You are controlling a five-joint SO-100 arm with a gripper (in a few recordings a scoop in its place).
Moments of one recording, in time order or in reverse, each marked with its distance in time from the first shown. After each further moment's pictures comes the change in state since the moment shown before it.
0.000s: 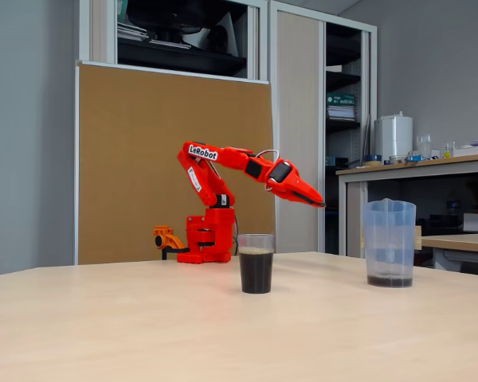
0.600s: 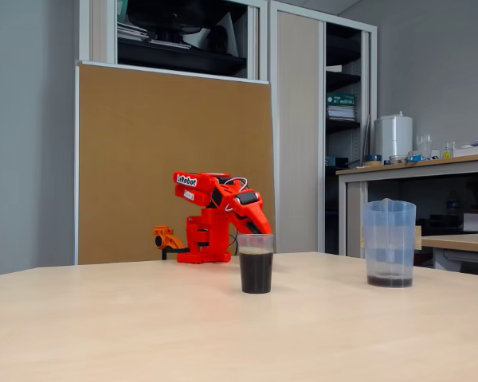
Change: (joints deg) arm 14.1 32.6 27.9 13.1 -36.9
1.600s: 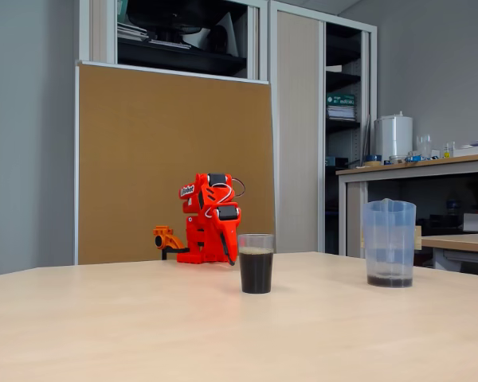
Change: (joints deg) arm 10.8 16.0 0.2 38.8 -10.1
